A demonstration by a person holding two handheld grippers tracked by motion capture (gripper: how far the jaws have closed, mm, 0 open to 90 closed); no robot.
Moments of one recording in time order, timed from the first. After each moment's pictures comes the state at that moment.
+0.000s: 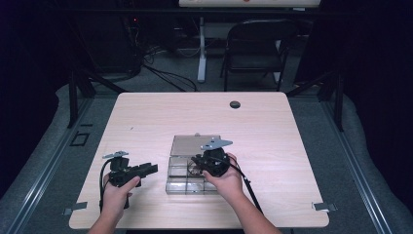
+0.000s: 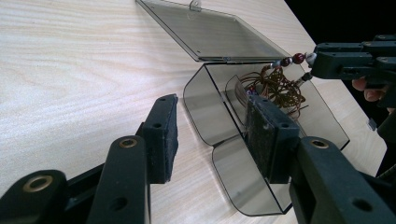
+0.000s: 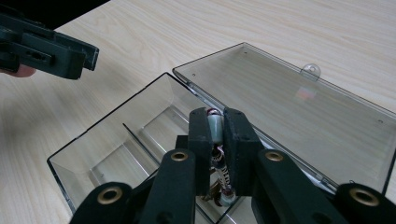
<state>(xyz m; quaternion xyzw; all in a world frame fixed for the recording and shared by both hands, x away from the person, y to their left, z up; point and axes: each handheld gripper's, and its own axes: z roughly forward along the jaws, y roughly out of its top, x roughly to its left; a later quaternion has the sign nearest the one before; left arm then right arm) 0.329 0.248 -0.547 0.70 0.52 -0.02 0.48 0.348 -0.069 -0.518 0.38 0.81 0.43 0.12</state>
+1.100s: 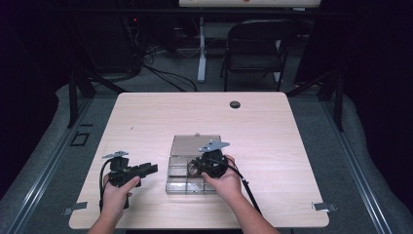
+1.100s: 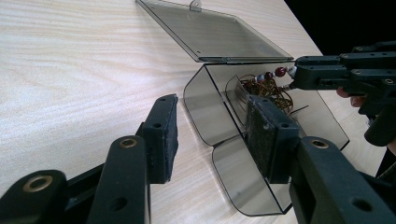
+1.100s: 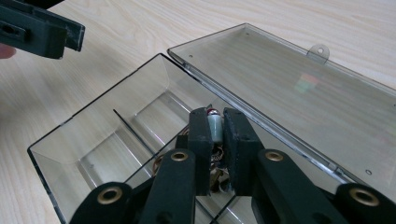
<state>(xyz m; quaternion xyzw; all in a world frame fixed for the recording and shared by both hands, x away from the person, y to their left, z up) 0.329 0.248 -0.547 0.70 0.52 -0.02 0.49 0.351 -0.066 -0.532 0.38 0.82 0.41 0.12</state>
